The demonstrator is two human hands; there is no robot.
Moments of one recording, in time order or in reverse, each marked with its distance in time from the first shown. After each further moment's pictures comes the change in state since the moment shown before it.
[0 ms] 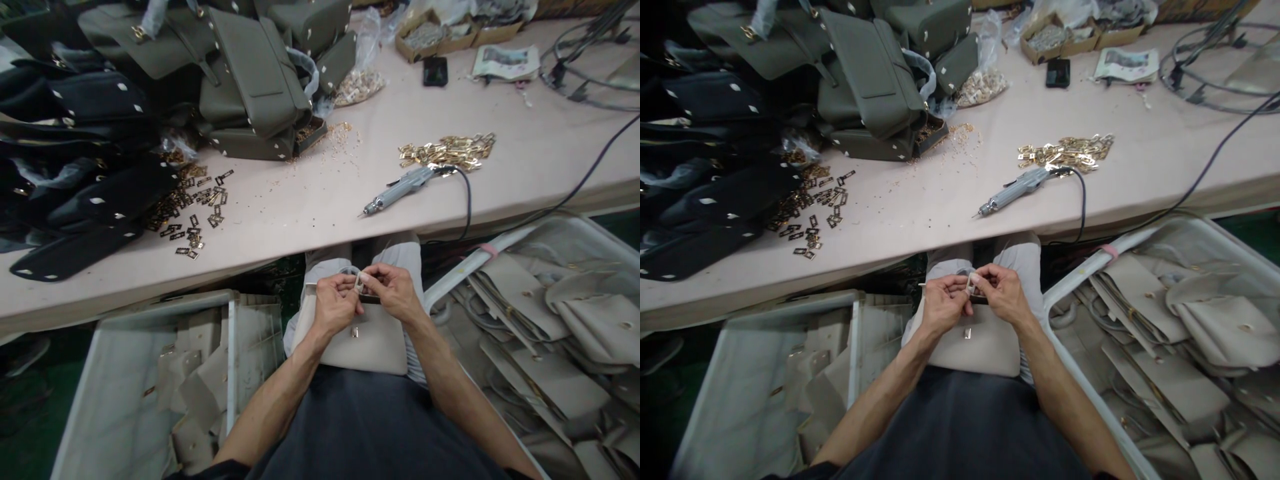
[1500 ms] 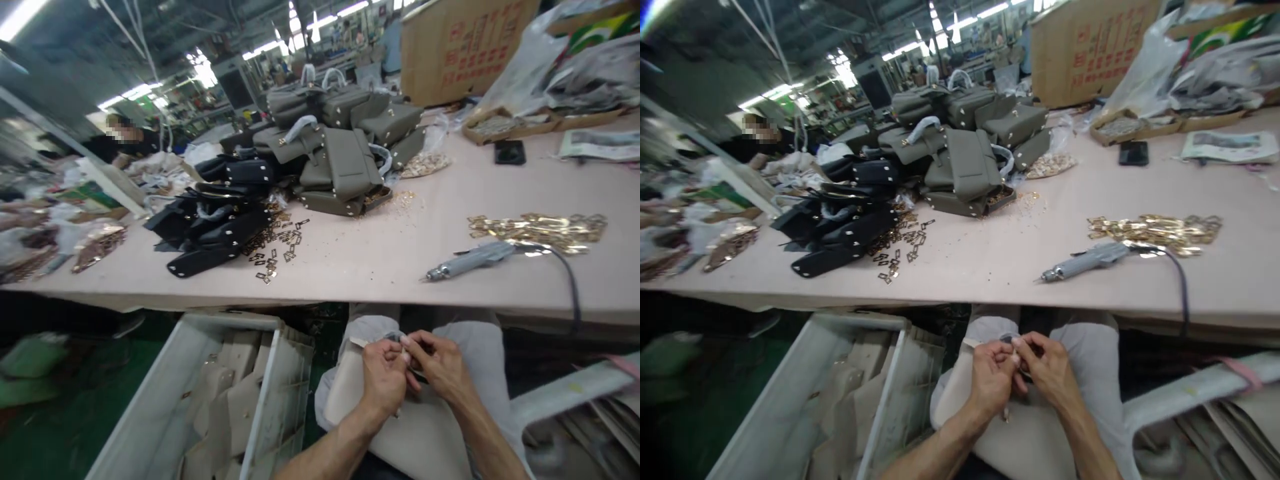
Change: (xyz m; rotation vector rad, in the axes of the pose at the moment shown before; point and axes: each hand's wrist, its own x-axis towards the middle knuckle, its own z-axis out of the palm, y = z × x) left_hand -0.010 -0.010 0.010 -0.153 0.249 -0.051; right_hand 0.019 0.015 0.017 -0.289 -0.098 -0.001
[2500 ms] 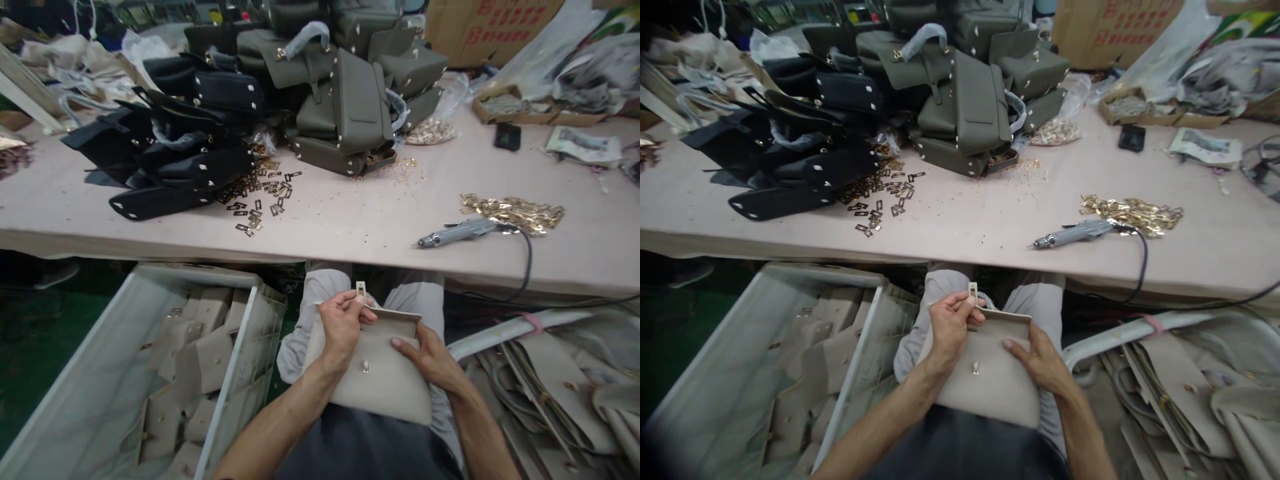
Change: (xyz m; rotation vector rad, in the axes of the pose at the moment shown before) left_hand -0.007 0.015 -0.042 -0.282 0.256 0.091; right_hand -0.060 0.013 -0.013 -0.031 -0.179 0.138
